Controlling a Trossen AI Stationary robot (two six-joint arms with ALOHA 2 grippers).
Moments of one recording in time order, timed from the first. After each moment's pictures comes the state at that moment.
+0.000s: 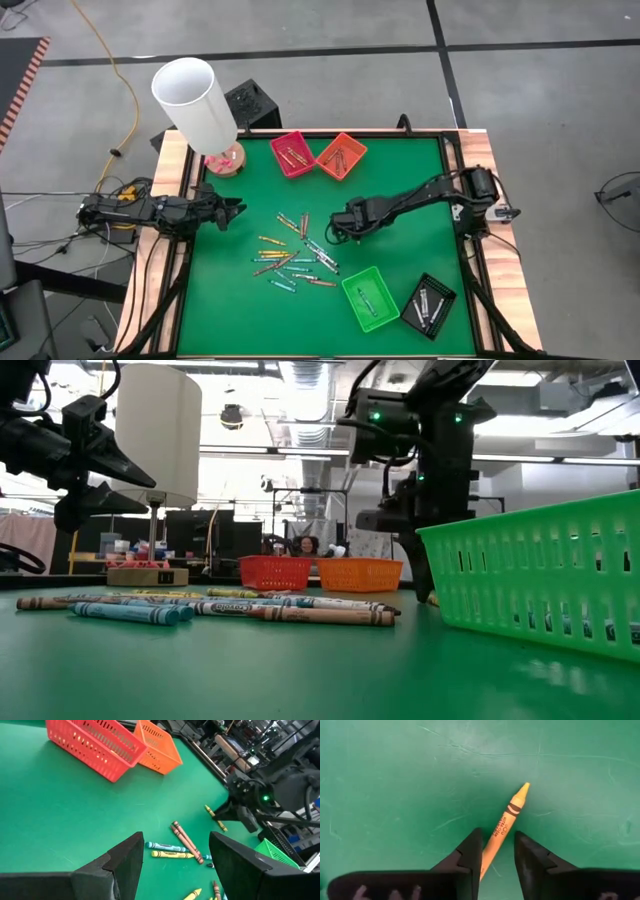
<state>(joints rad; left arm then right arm) -0.14 0.01 0.12 -0.37 -0.52 -0.81 0.07 1.85 1.18 -0.76 0.17 1.27</state>
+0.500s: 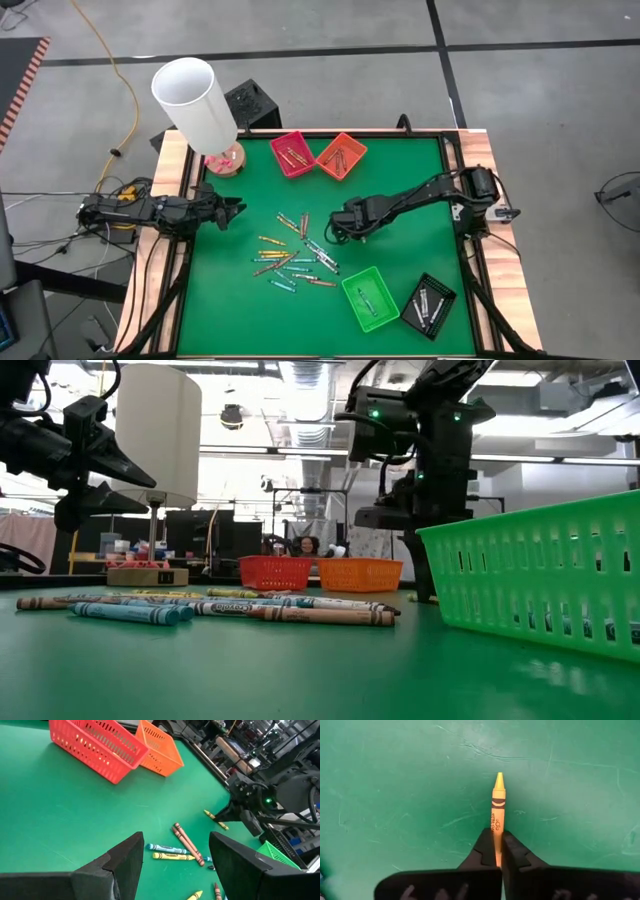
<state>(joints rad) -0.14 0.01 0.12 -0.37 -0.53 -0.81 0.06 1.84 1.18 -0.75 0.17 1.20</state>
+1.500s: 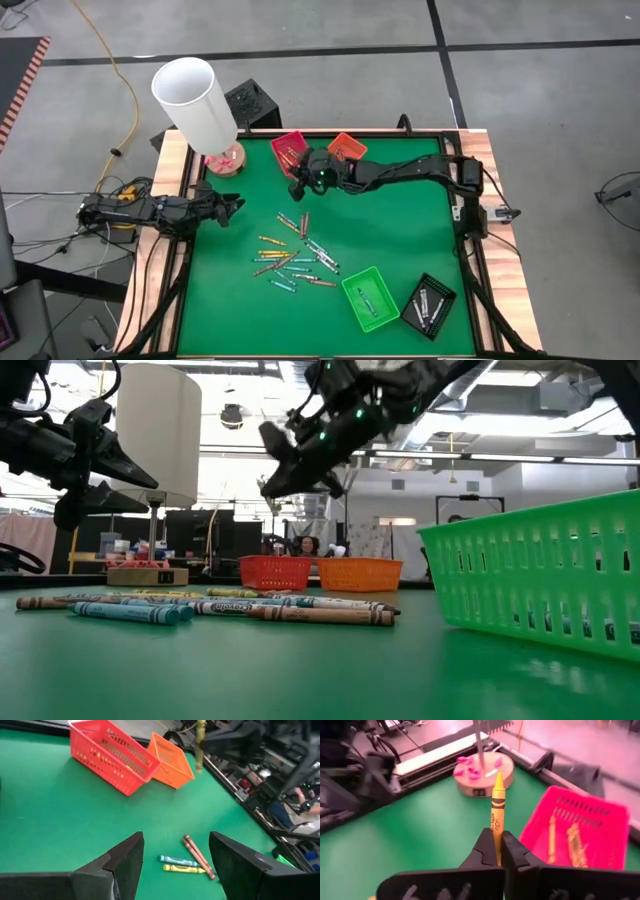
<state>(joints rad) -0.14 0.01 0.12 -0.37 -0.62 -0.80 -0.19 1.92 1.40 0.15 0.24 0.28</state>
